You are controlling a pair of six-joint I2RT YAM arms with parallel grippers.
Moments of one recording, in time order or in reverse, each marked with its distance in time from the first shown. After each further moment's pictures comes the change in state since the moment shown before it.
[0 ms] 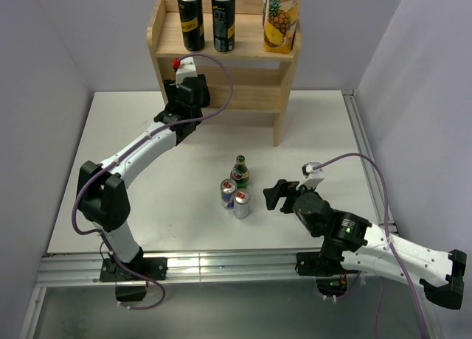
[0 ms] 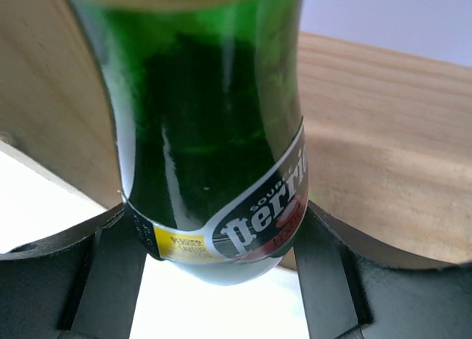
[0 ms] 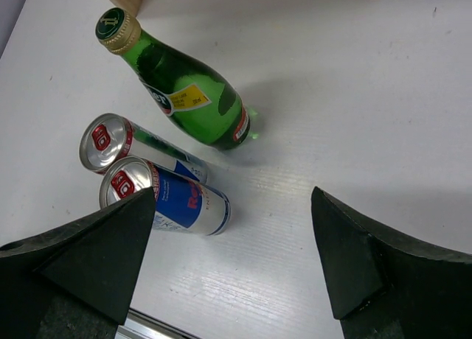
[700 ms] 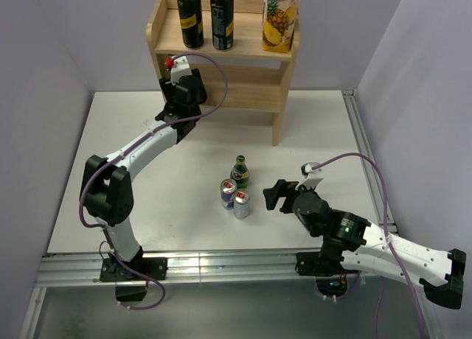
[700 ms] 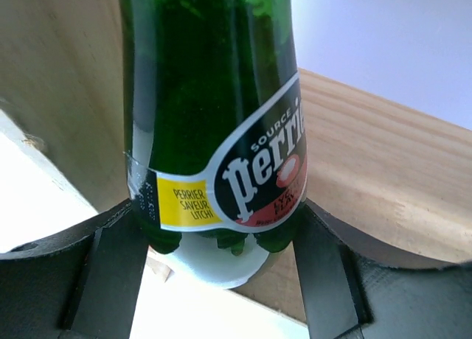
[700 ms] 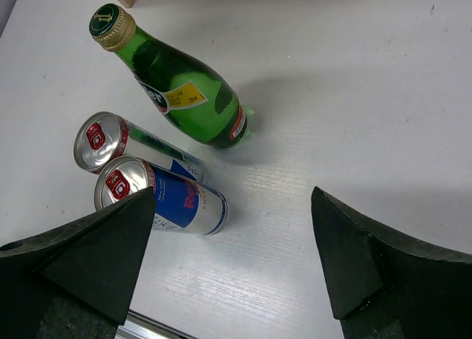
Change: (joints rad) left arm 0.046 0.053 -0.031 0.205 -0.034 -0.016; right arm 0.000 0.012 0.000 0.000 0.003 -0.001
